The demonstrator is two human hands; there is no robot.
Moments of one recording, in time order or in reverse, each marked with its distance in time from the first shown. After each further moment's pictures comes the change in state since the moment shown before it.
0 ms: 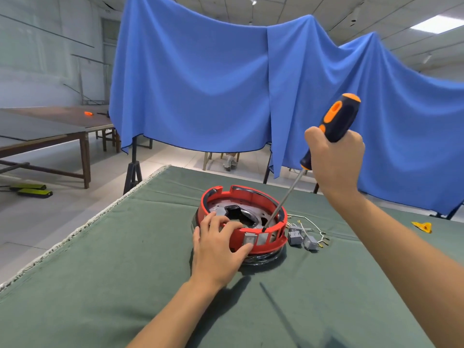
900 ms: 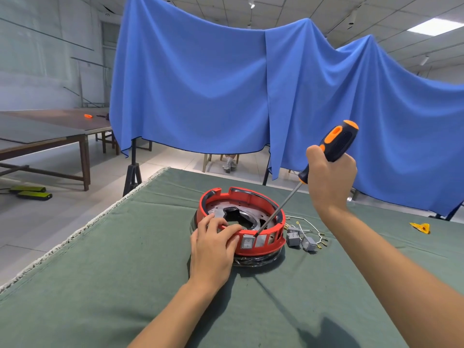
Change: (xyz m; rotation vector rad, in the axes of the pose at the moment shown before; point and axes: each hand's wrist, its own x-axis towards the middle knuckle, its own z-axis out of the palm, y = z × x) left_hand 0.000 -0.001 -0.002 -0.010 0.054 0.015; right_hand -0.016 0.026 0.004 0.106 0.048 0.149
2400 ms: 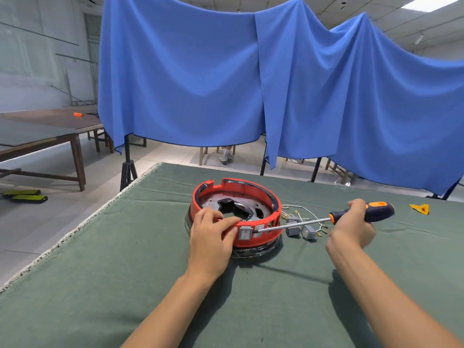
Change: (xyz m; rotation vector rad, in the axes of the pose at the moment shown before) left_hand 0.011 -0.004 0.004 -0.105 0.009 0.026; right_hand -0.036 0.103 -0.037 0.216 0.640 0.824
